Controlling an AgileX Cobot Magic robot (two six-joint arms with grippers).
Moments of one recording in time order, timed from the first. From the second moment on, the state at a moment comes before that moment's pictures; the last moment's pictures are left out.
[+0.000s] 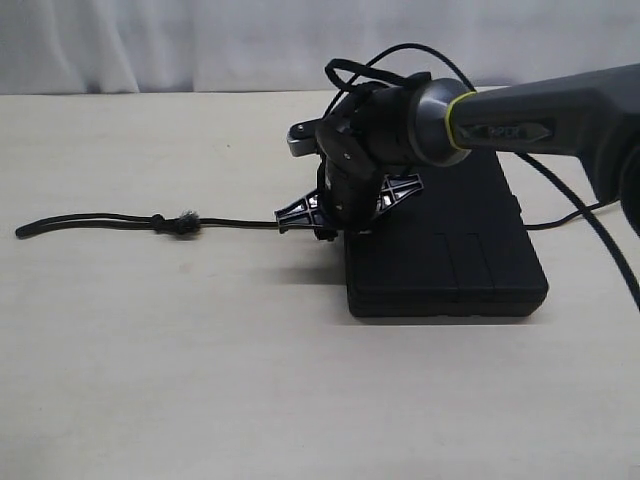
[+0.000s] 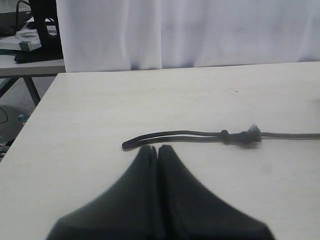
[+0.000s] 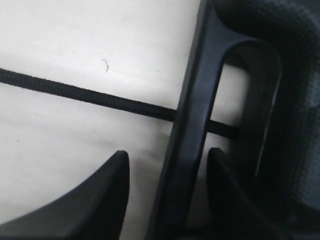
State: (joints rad) left arm -0.02 0.01 0.00 0.10 0.32 -0.07; right arm 0.59 2.18 -1.52 -0.36 0.73 0.62
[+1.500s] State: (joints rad) left arm -0.02 0.01 0.00 0.10 0.32 -0.07; right arm 0.59 2.17 -1.52 -0.40 0.73 0.62
